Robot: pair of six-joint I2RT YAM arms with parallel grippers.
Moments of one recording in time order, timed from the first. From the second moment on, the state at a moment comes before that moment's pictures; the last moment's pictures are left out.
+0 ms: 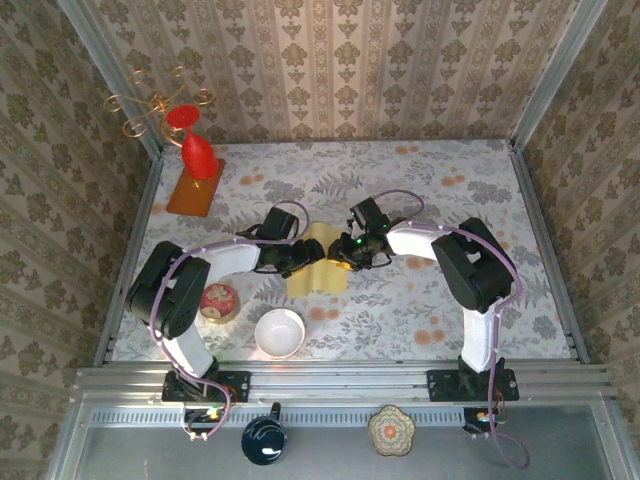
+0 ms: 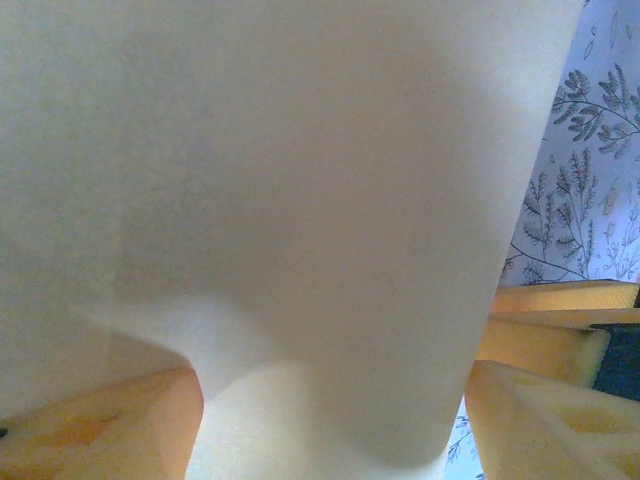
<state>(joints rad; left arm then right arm) -0.58 1.71 0.89 -0.20 0.34 -0.85 0.52 1.96 1.13 -0.23 -0.48 0.86</state>
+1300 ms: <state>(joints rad) -0.40 1.37 0.89 -0.04 0.67 -0.84 0.38 1.66 0.98 0.07 -0.69 0.88</state>
